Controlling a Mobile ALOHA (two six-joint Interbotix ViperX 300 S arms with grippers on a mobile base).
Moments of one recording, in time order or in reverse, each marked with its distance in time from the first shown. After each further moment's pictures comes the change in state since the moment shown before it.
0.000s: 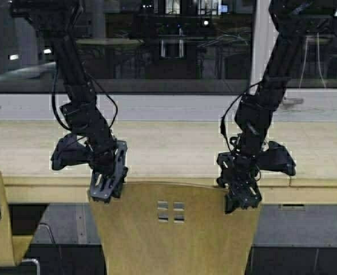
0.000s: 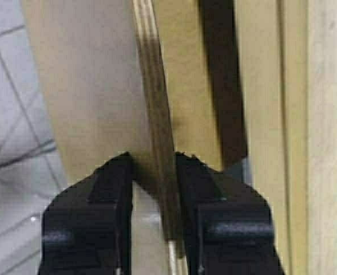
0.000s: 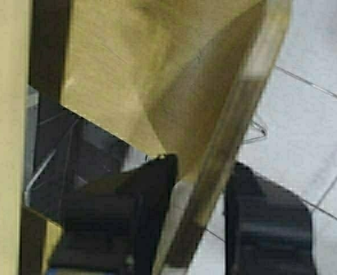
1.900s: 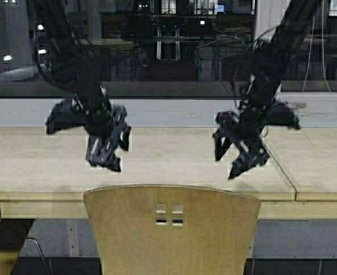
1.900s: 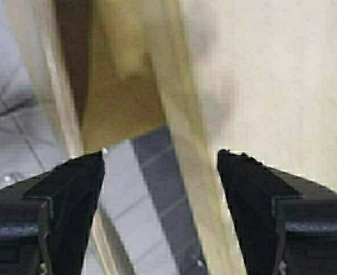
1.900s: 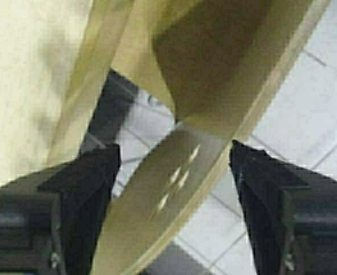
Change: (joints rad) left arm 0.008 -0.330 0.189 0.026 0.179 0.011; right arm -0.032 -0.353 0.202 -0.034 0.239 -0.132
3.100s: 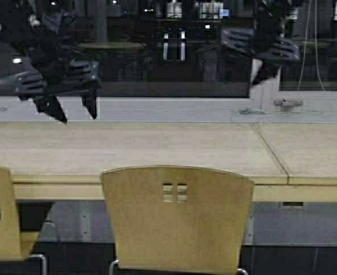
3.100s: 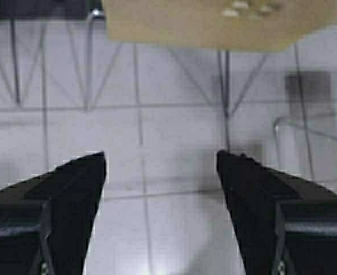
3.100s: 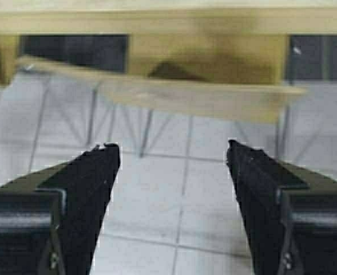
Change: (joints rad) left arm 0.072 -0.632 0.494 0.600 0.138 0.796; right arm 0.075 -0.604 0.281 -1.118 -0.003 -0.002
